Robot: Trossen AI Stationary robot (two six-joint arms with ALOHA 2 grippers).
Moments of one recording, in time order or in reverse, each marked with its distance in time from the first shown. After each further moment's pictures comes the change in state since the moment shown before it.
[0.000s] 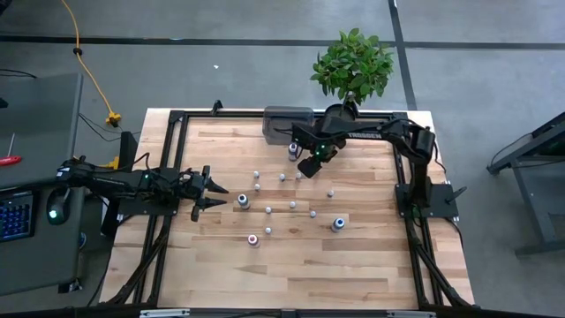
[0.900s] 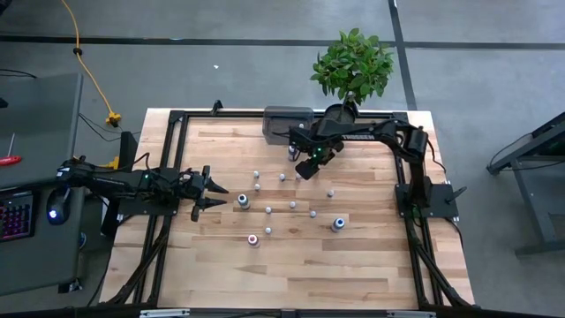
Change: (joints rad) left arm 0.000 0.000 0.000 0.000 0.000 0.000; right arm 0.003 0.058 -0.001 0.018 0.007 0.028
